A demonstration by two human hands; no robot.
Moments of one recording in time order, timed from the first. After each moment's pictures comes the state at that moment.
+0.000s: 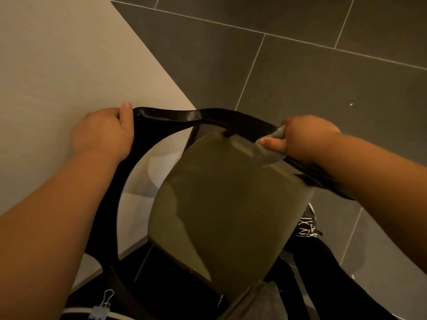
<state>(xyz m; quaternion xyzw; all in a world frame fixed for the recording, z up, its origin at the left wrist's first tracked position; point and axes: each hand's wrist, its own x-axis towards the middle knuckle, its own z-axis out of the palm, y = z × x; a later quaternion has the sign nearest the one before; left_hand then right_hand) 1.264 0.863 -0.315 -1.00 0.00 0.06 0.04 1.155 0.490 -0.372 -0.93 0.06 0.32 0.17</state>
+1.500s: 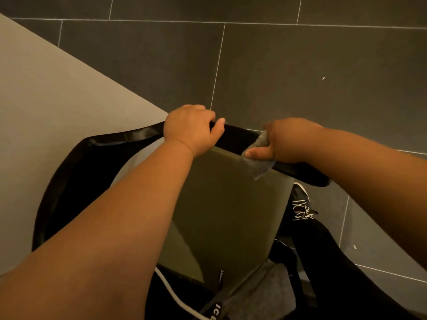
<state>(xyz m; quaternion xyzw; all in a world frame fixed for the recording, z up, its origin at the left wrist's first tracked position) 1.243 0.655 -0.404 -0.92 0.38 0.11 0.06 1.126 0.444 -0.378 -0.90 0.07 0.39 0.19</state>
